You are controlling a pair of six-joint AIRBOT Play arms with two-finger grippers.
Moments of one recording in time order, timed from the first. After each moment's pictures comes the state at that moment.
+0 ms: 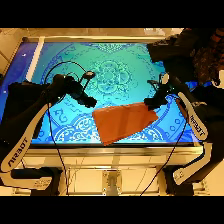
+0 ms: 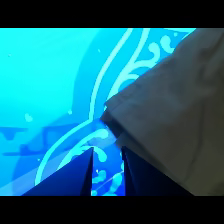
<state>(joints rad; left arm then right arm) -0.39 -1.49 1.31 -1.75 1.15 1.75 0.07 -1.75 1.47 -1.48 1.42 1.48</state>
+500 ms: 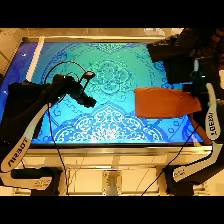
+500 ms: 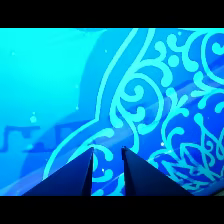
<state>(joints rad) -0.39 -1.49 1.31 -1.73 1.15 1.75 -0.21 -1.70 1.69 -2.00 1.57 1.72</state>
